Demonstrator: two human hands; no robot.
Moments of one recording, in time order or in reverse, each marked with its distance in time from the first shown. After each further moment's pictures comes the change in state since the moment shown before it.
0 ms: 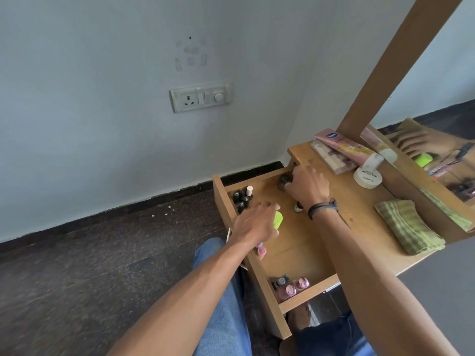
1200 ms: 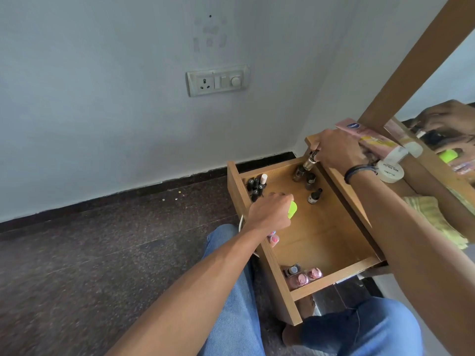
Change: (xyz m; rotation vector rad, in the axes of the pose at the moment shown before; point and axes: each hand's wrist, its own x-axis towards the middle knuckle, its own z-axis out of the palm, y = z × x) left_hand -0.005 0.000 -0.002 -0.019 0.034 0.000; right_hand 0.048 0.009 -0.047 -0.080 -0.007 -0.180
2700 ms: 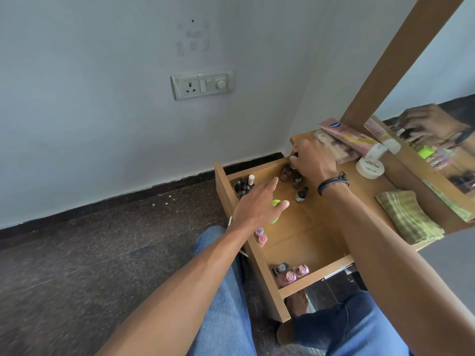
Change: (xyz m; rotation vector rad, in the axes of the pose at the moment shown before) left_hand 0.006 0.002 -0.009 -0.131 -0.006 -0.132; right_hand -0.024 -0.014 0.021 -0.003 0.126 -0.003
